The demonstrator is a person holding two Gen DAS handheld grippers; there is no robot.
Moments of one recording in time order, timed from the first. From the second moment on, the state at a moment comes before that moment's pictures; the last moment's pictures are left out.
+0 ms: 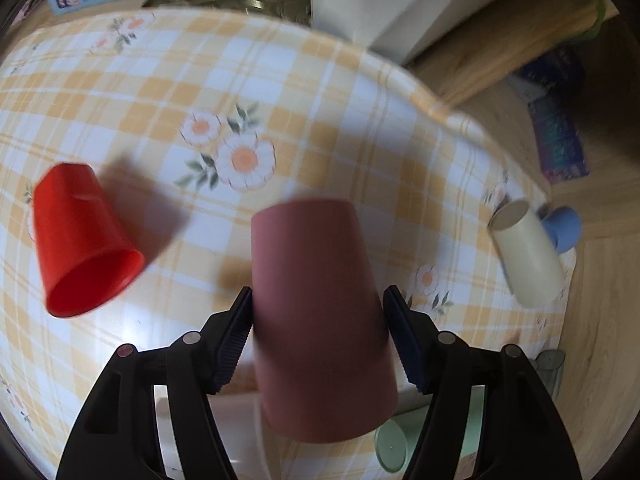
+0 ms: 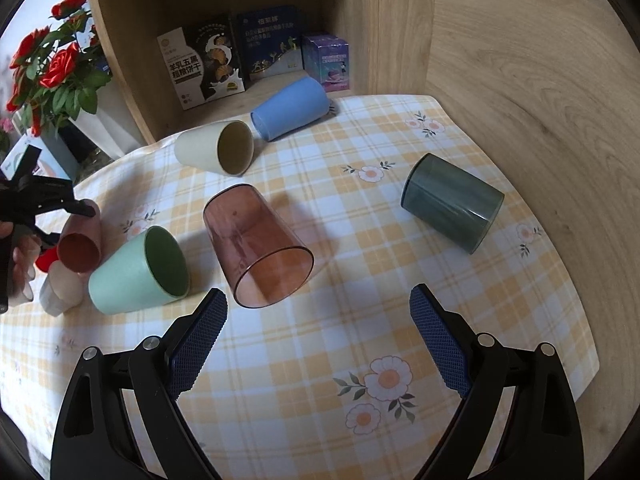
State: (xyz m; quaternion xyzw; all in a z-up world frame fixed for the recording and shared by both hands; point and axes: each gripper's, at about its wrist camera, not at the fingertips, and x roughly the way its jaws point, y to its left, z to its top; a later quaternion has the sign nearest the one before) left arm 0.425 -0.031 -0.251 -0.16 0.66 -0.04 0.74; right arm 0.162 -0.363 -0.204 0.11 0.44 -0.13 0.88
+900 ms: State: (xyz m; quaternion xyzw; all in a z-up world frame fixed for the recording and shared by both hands) left arm 0.332 -0.038 -0.138 -0.17 0.56 -0.13 0.80; right arm 0.130 -0.348 -0.169 0.13 0.40 -0.11 0.90
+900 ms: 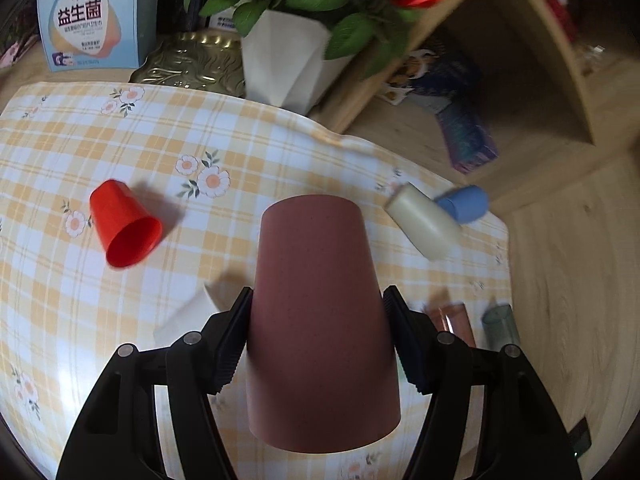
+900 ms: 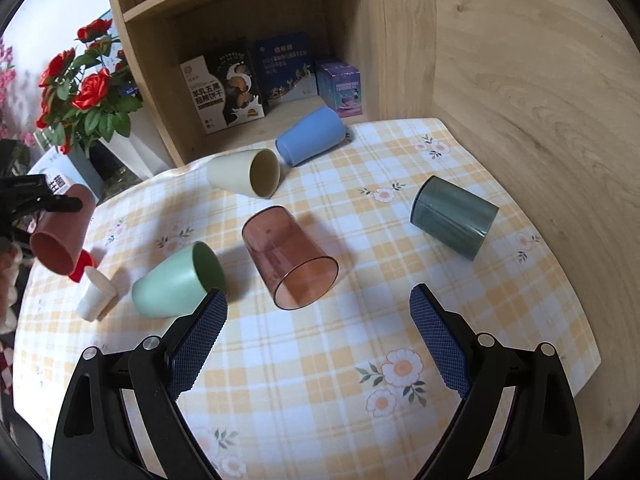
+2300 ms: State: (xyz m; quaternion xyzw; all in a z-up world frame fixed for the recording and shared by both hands) left arm 0.157 -0.134 -0.240 -0.07 0.59 -0.17 0.79; right arm 0.092 -0.346 -0.177 0.14 0.42 -0.09 0.89
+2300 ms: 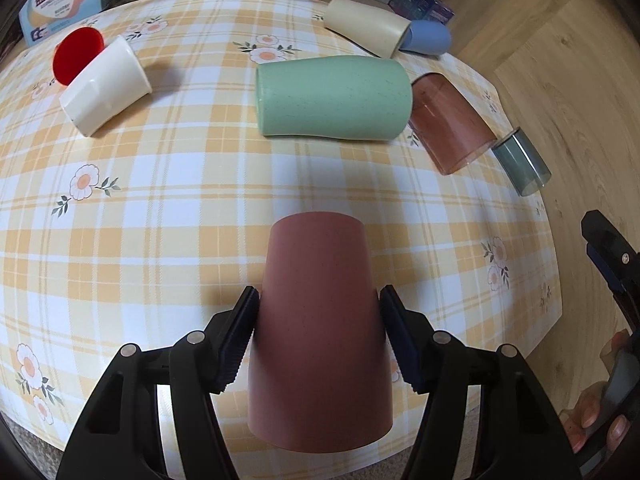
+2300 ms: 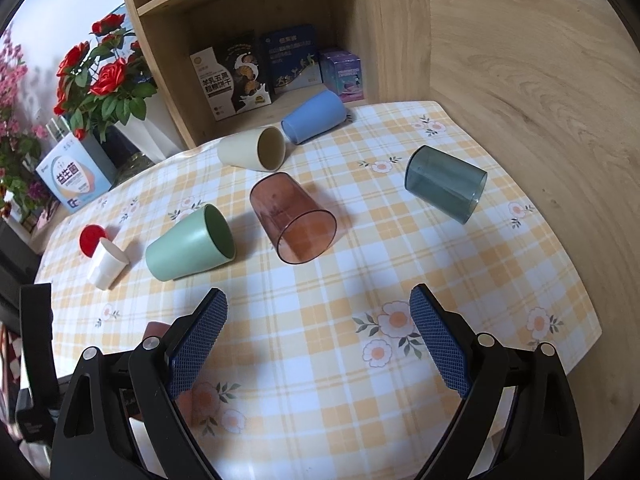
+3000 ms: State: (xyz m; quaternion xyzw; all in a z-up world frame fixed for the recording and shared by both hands) left arm 0.142 -0.110 -0.192 -0.01 0.52 -0.20 0.83; right arm 0.090 -0.323 -0.161 0.16 0.42 -0.03 0.89
